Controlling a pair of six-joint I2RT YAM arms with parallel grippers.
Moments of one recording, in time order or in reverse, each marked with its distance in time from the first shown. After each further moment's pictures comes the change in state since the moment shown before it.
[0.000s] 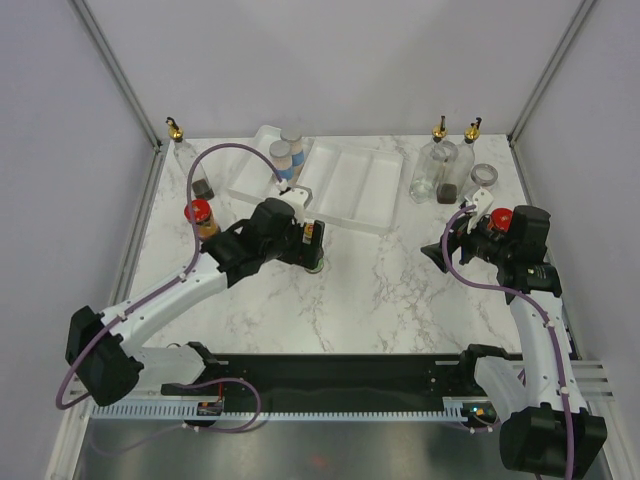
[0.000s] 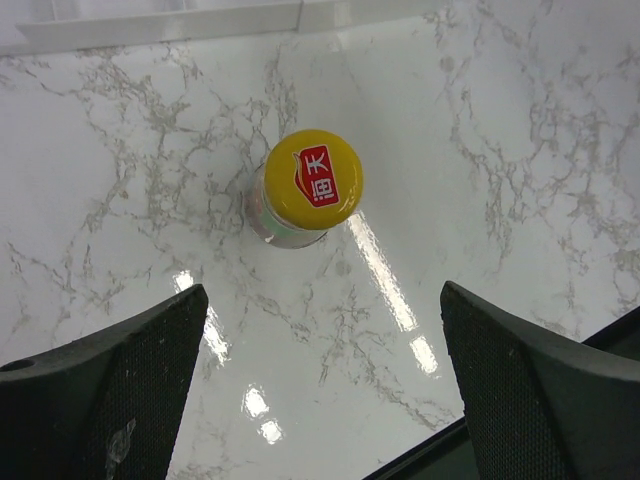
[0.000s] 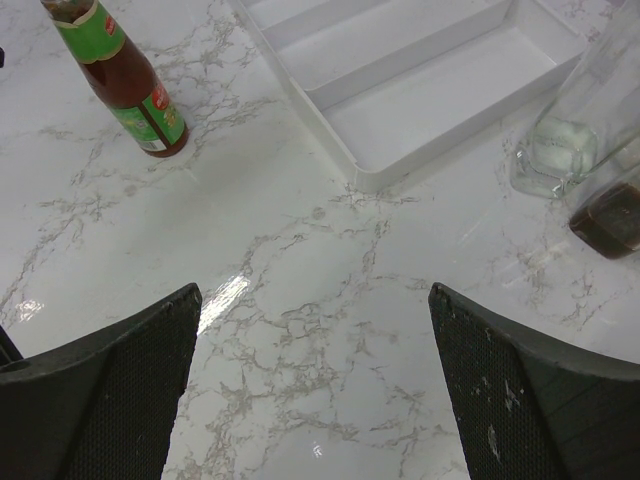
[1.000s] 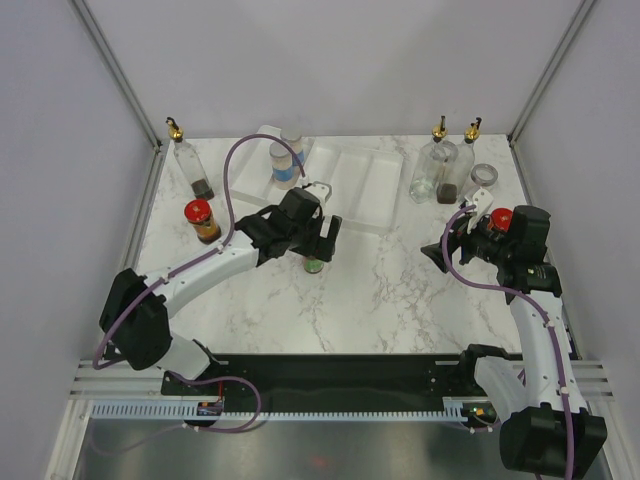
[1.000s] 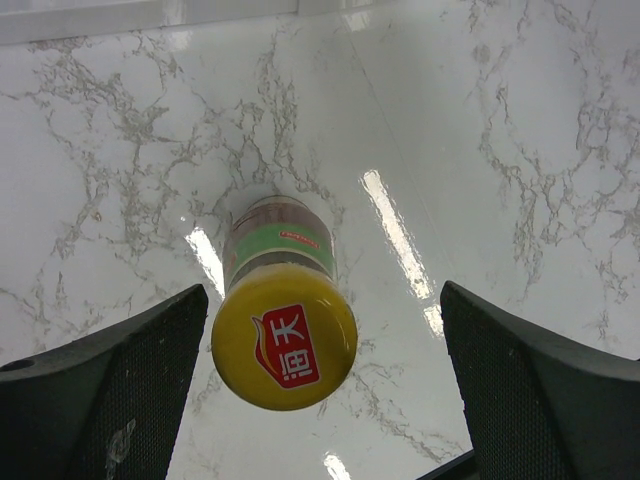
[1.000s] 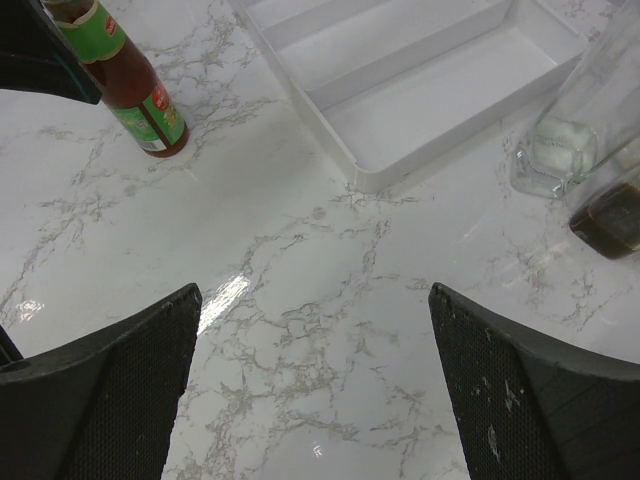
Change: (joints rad) left arm 0.000 0.275 0.123 -0.010 0.000 -0.001; right arm 0.000 0.000 0.000 -0.001 0.000 0.000
